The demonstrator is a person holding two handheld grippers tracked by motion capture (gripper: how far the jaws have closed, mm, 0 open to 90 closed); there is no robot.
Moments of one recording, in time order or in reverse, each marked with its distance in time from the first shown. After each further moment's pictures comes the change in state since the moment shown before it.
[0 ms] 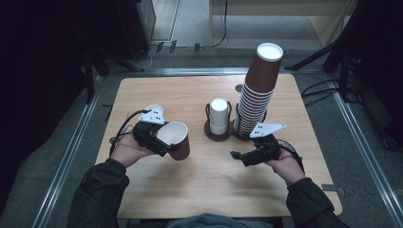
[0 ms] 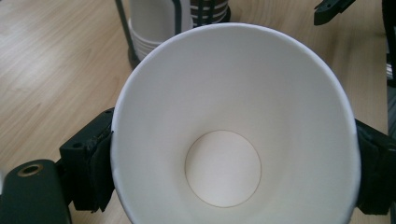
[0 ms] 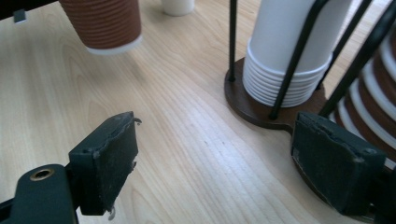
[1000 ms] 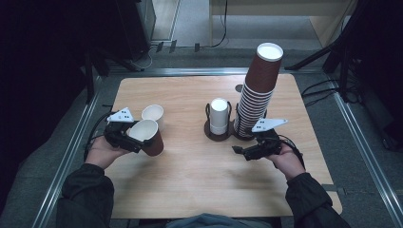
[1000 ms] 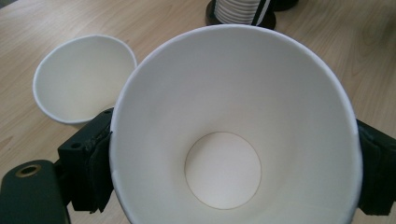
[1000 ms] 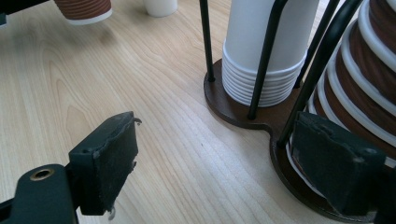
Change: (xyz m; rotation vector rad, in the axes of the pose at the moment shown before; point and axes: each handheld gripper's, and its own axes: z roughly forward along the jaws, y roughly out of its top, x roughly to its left) left arm 0.036 -0.057 -0.044 -0.004 0.155 -0.120; right arm -0.017 0.000 0.004 0.000 -0.021 0.022
